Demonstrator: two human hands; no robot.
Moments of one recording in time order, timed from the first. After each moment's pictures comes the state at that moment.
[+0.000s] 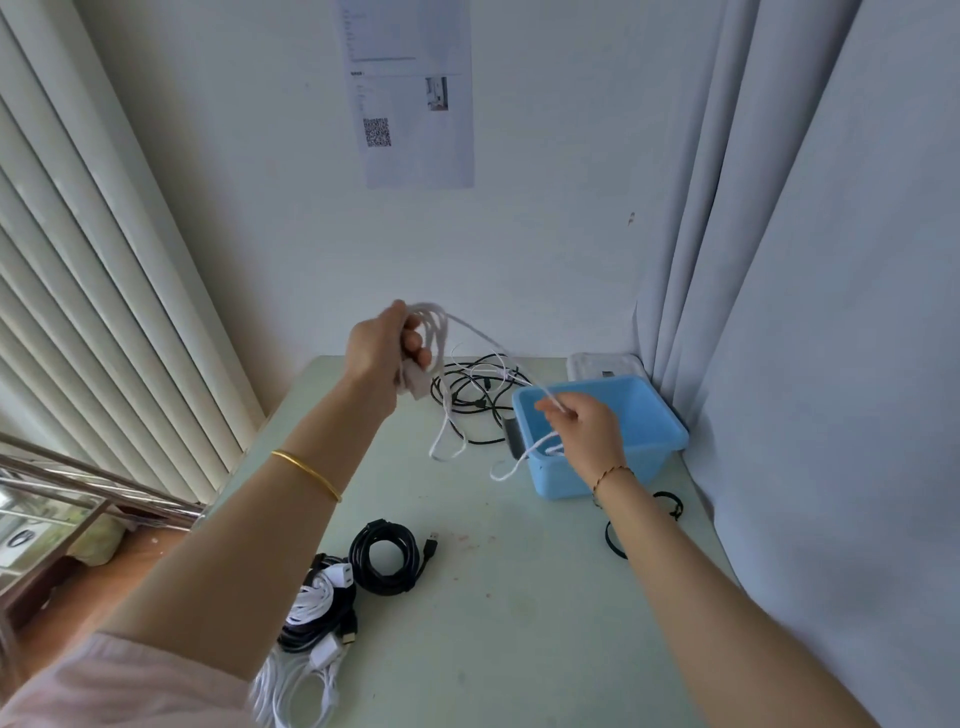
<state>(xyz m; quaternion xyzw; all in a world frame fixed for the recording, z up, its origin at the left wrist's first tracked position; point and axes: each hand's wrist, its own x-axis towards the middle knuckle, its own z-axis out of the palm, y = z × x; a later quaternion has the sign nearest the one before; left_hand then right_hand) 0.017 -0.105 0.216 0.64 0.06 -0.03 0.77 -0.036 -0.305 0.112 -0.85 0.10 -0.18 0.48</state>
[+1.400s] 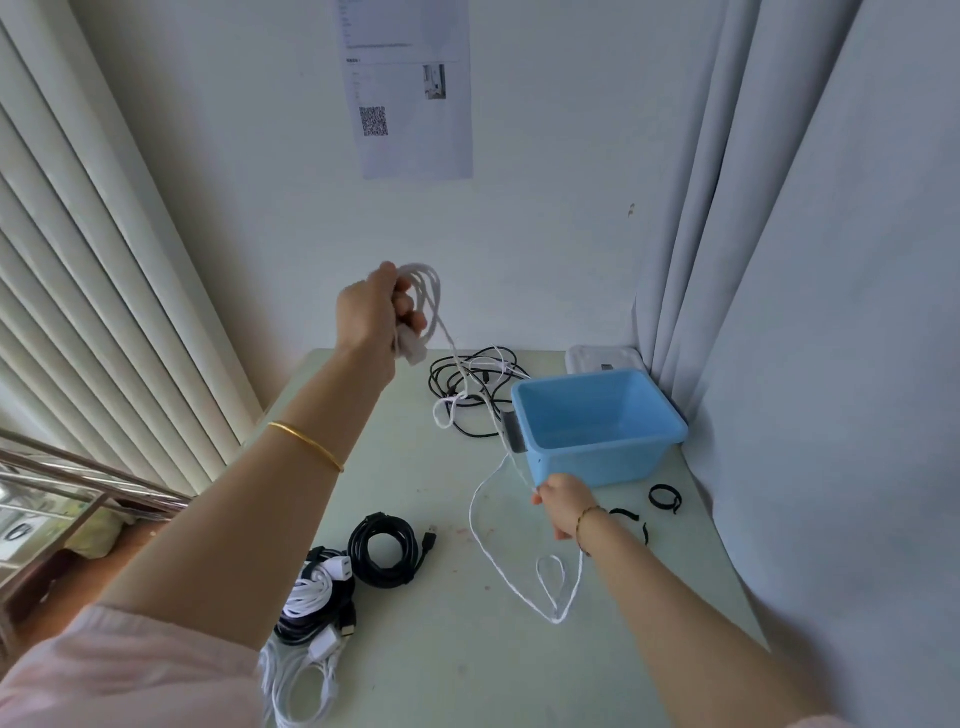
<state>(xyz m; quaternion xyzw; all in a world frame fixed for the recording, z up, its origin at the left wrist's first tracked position) 0.022 -0.109 0.238 0.63 0.05 0.04 0.77 -0.047 -0.299 0.034 -0.87 0.20 0.13 0.43</state>
